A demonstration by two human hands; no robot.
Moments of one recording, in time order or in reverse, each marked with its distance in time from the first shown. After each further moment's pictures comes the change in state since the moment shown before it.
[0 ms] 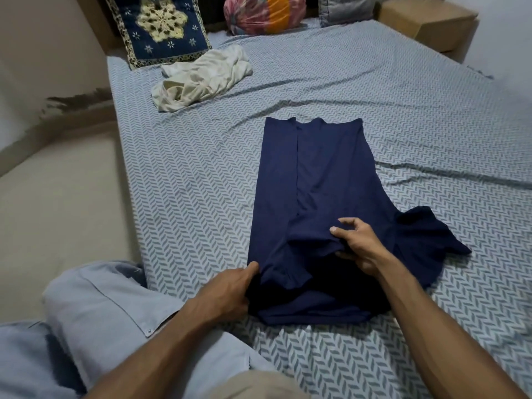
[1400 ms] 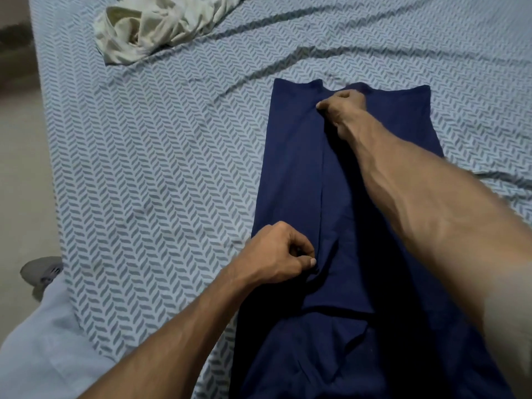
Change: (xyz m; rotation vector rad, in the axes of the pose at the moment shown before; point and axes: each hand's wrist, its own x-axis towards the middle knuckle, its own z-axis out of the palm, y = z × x) left_hand 0.214 -0.005 -0.072 -0.540 -0.024 -0.049; right_hand 0.343 -0.181 0.118 -0.151 0.228 -0.130
